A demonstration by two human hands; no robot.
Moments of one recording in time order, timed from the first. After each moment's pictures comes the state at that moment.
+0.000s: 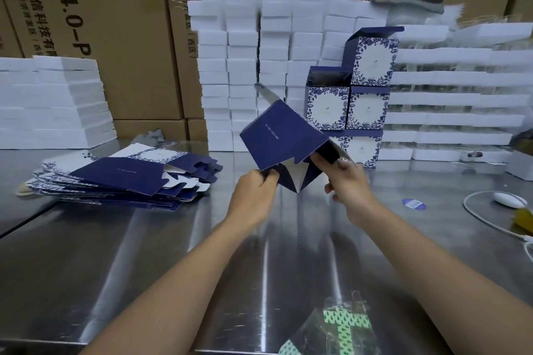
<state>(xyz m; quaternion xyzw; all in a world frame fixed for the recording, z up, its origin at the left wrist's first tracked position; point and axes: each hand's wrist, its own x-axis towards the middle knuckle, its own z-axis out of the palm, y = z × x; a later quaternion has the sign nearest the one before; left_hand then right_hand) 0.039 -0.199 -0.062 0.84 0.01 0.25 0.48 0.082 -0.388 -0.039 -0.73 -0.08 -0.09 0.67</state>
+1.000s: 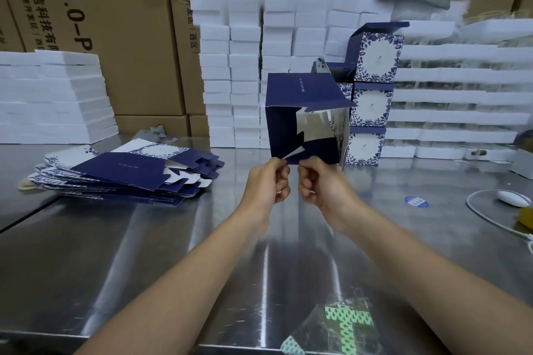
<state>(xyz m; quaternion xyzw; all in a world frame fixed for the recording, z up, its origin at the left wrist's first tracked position) 0.020 -0.224 -0.045 0.64 0.02 0.15 0.75 0.057 -0.355 -0.042 -0.62 -0.16 0.06 0.76</state>
